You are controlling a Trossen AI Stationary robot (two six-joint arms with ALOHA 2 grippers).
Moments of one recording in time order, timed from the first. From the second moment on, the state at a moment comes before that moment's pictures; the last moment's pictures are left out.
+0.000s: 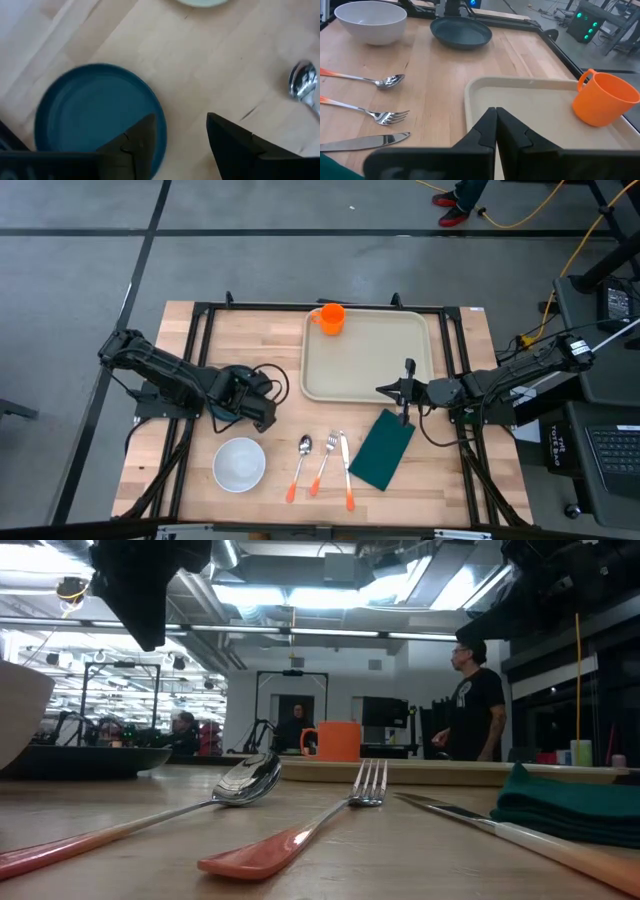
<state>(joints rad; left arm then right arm) -0.32 1.41 1.17 -1.18 -0.34 -1.06 0.30 0.88 0.40 0.08 0.49 0.02</state>
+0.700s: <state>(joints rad) -0.29 1.70 1.17 -1.18 -0.24 -1.09 0.30 0.88 0.40 0.08 0.49 0.03</state>
